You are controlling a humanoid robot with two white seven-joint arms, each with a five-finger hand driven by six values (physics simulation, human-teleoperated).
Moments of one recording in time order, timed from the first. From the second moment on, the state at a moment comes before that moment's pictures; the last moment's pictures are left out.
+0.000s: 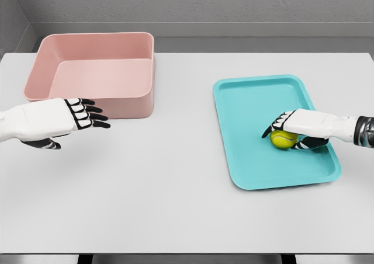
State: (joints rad) left arm -0.48 1.18 -0.63 -1.77 -0.39 -0.61 -0.29; right arm -0.72 -1.00 1.05 -1.37 0.22 -0.61 0.27
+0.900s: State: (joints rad) left arm -0.47 1.18 -0.64 -1.77 -0.39 -0.61 -0.29; right arm -0.73 -1.00 1.03 -1.38 0.22 -0.61 0.26
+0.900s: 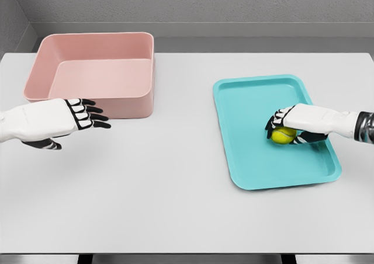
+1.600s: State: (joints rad) left arm -0.48 1.14 -0.66 -1.77 -0.39 -0.61 -0.29; right arm -0.78 -0.98 1.02 -1.59 0.22 -0.61 0.27
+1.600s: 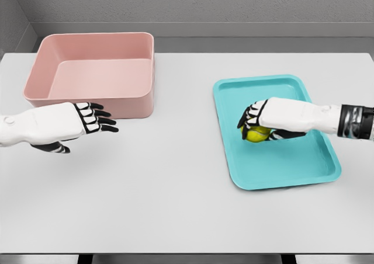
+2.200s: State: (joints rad) left arm -0.48 1.08 -0.66 -1.77 -0.39 -0.61 -0.28; right arm -0.81 -0.86 1.02 -1.60 0.22 -0.61 0.27
